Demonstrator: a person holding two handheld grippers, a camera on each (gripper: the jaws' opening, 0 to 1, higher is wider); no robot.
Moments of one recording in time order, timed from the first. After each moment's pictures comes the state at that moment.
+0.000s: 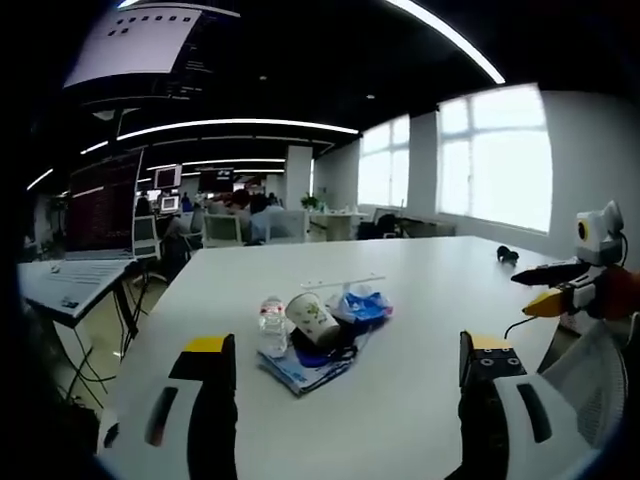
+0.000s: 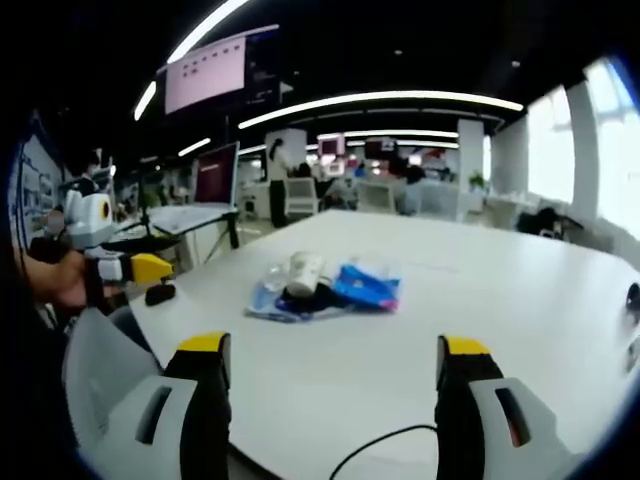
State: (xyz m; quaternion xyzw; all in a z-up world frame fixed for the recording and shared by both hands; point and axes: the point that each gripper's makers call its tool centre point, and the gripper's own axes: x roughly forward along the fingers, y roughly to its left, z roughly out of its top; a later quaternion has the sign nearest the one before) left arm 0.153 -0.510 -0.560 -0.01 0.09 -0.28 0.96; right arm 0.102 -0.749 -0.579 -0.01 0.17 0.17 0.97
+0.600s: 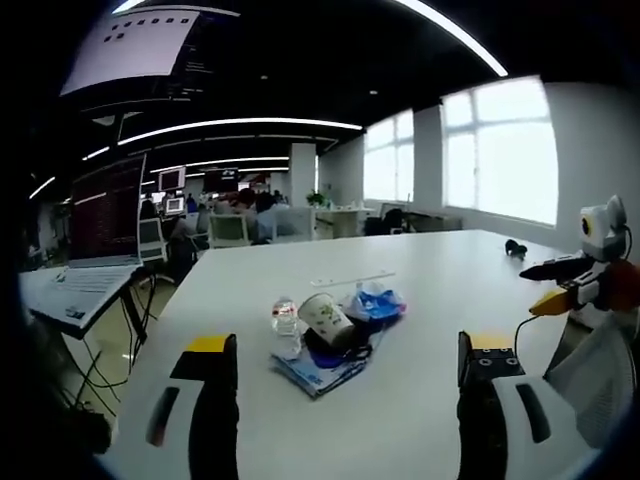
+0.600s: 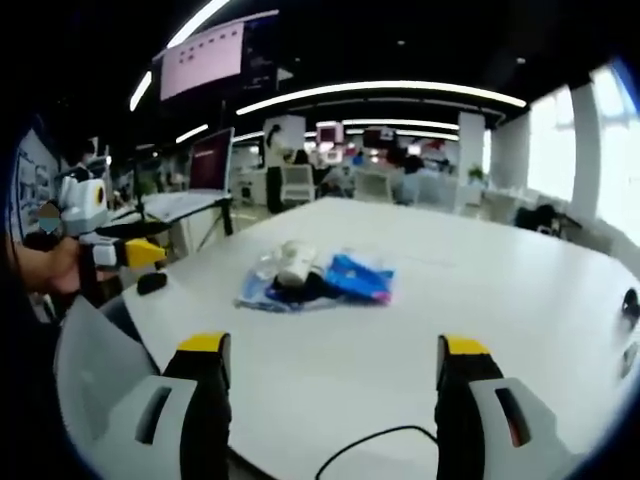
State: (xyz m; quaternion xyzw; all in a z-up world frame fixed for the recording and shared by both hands) left arm 0.165 -0.504 -0.566 0.01 0.11 -0.27 0.96; right arm 0.114 -0.759 -0.589 -0.02 0.19 0.17 0.97
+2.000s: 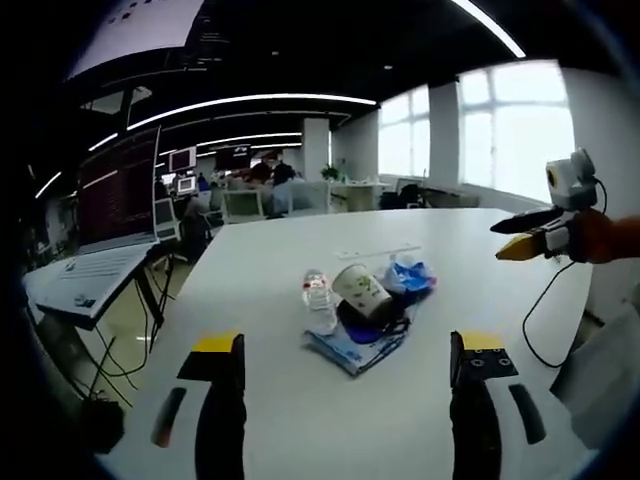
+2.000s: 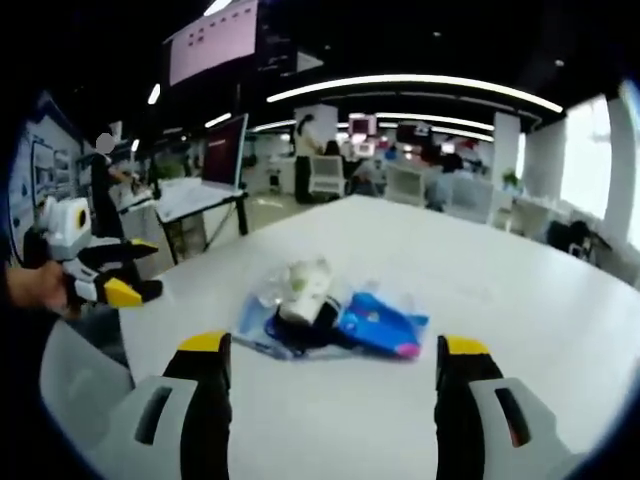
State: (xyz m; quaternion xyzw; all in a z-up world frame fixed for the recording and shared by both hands) left arm 0.192 -0.464 -0.594 0.03 0.16 -0.23 0.96; right arm 0.227 -0.707 -0.581 -0.06 0.21 0.24 0.95
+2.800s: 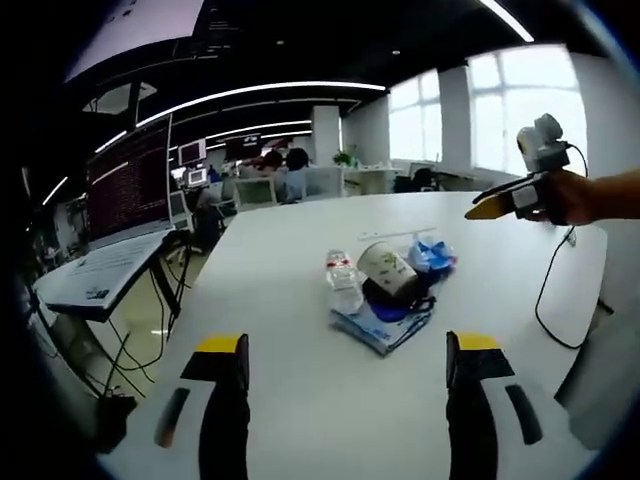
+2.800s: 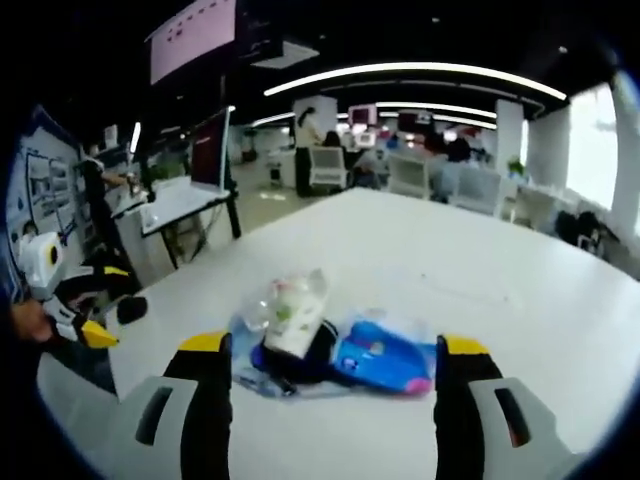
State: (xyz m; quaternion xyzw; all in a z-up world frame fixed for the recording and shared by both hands) left arm 0.196 -0.439 -0.616 0.06 0.19 -0.21 0.96; right arm 0.295 -0.682 -0.591 -0.05 0.24 0.25 0.94
